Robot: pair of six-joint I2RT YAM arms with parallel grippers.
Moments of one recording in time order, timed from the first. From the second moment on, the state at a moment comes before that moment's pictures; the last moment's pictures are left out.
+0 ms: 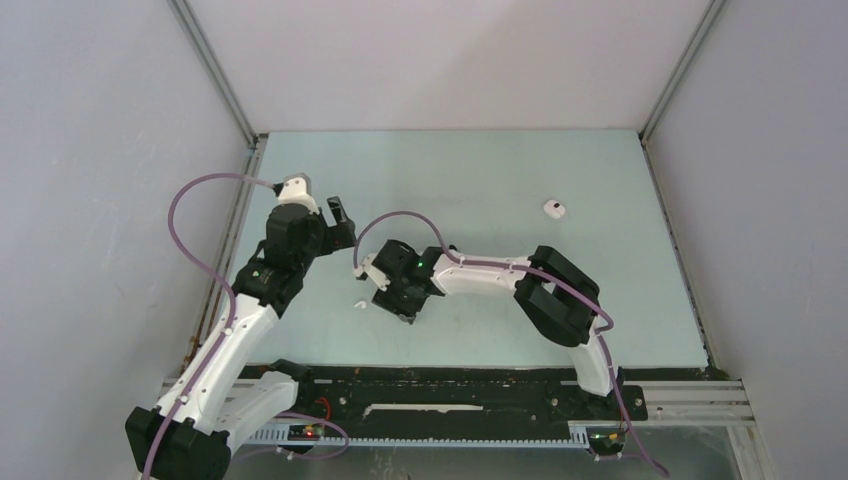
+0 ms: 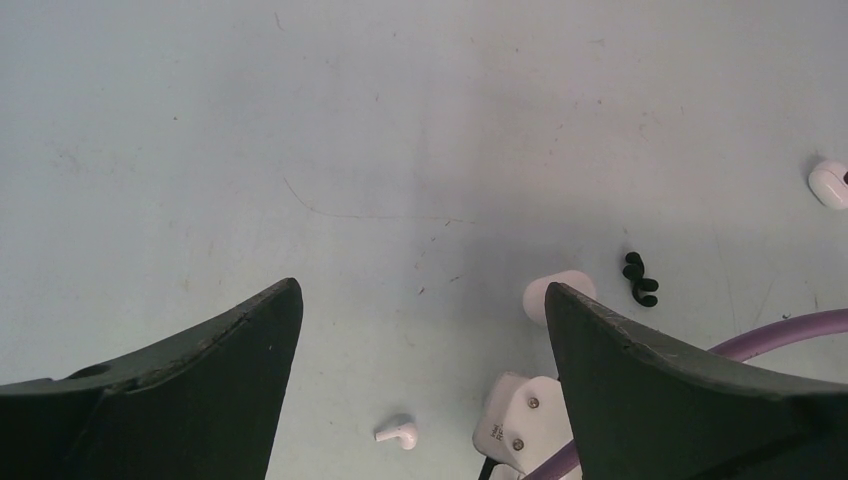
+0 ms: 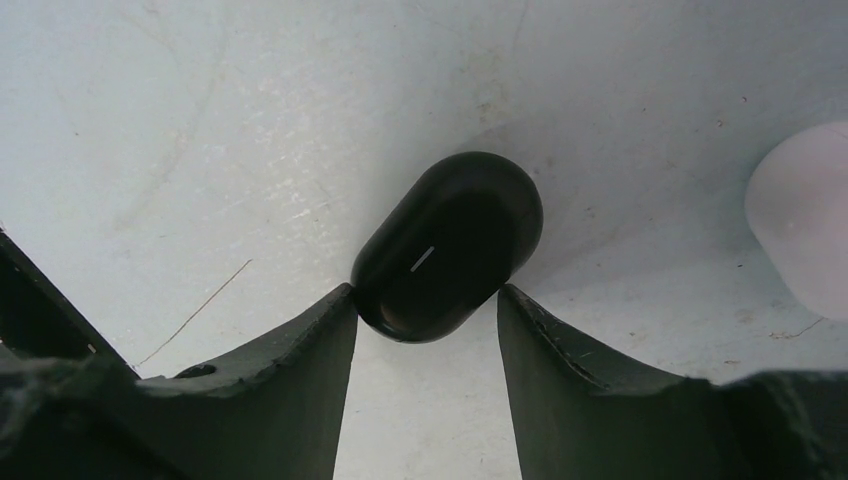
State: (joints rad) left arm -0.30 0.90 0.81 -0.38 -0.21 -0.38; right arm 1.07 2.07 1.46 -0.53 -0.06 -0.07
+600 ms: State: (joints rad) left arm -0.30 0.90 0.81 -0.38 -0.18 -0.38; right arm 1.03 2.07 1.48 -0.54 -0.16 -0.03
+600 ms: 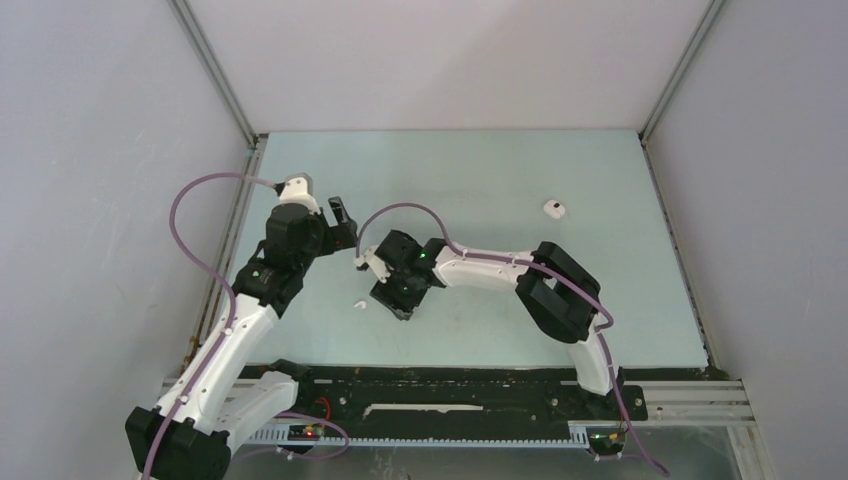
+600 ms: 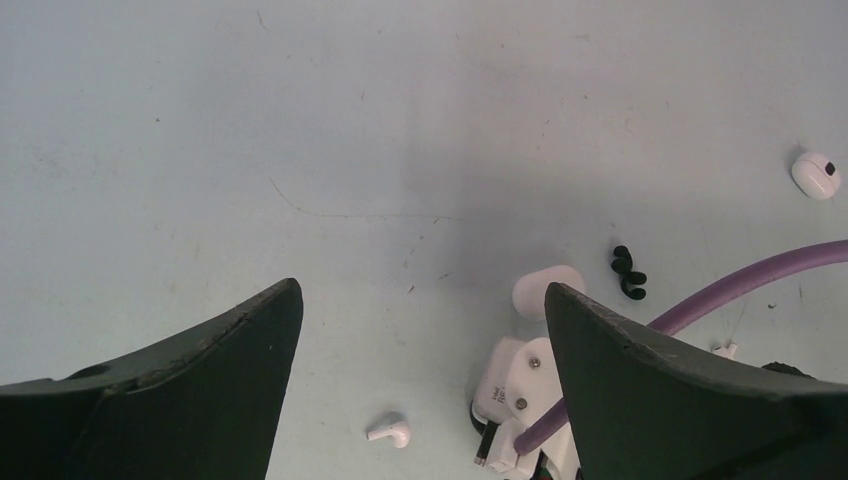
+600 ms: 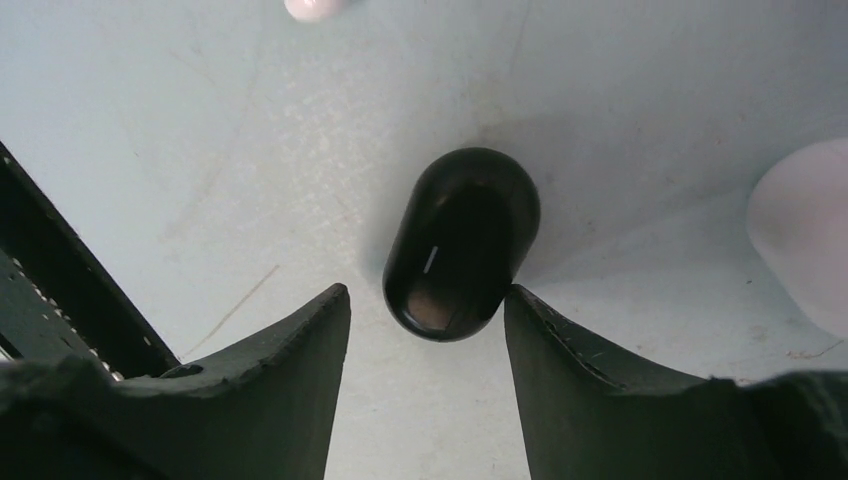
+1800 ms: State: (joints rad) left arm -0.31 1.05 0.80 -0.20 0.30 -0.53; right arm 0.79 1.49 1.14 -0.56 -0.29 -0.37
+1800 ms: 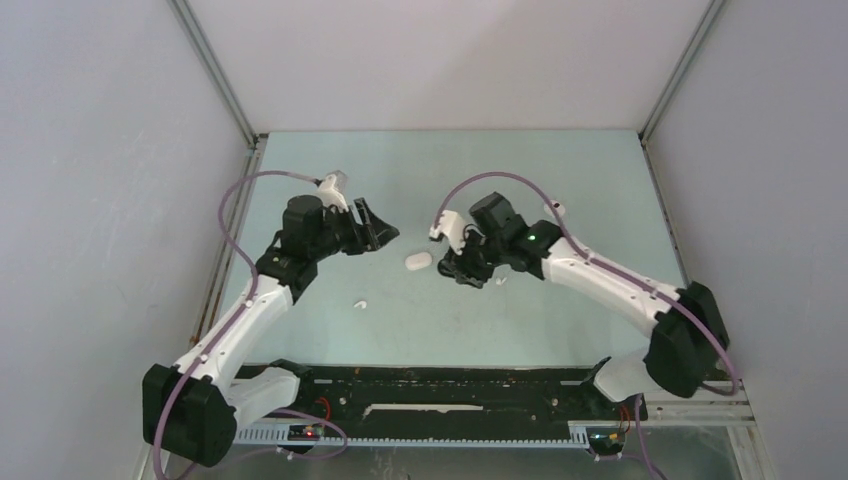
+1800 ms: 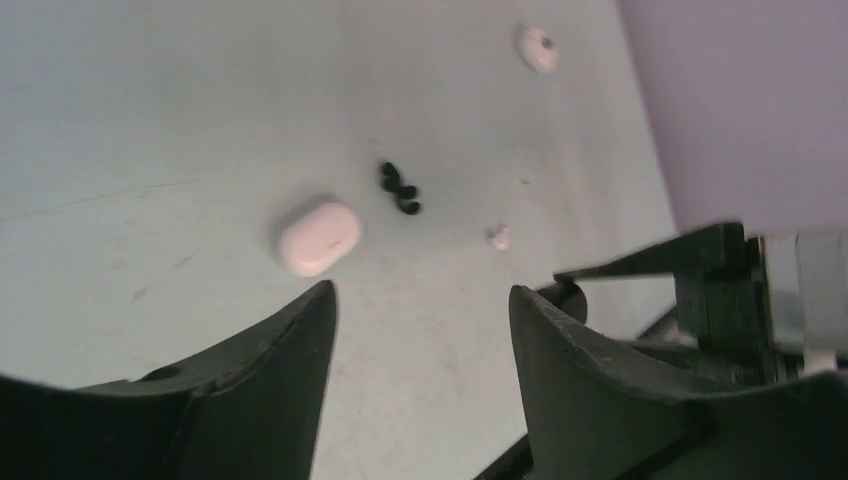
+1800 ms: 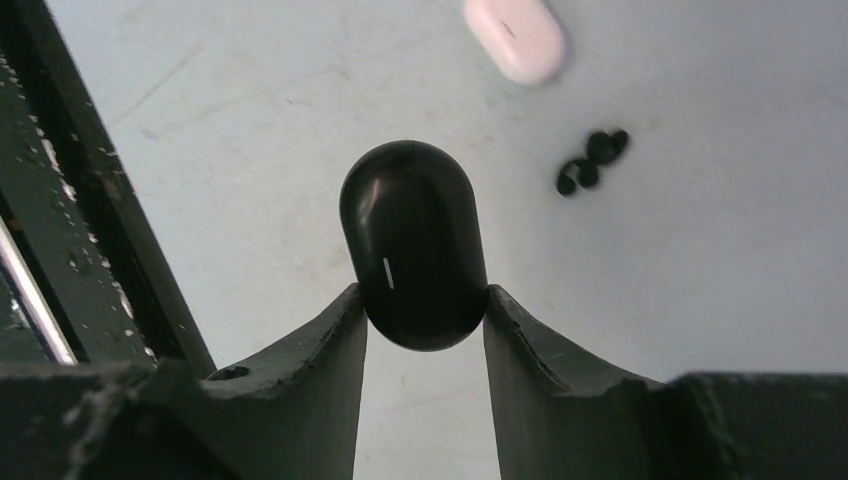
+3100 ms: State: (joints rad) left arm -0.62 1.42 0.62 0.56 0.80 -1.02; right arm 0.78 1.15 0.87 -0.45 -0.27 -0.55
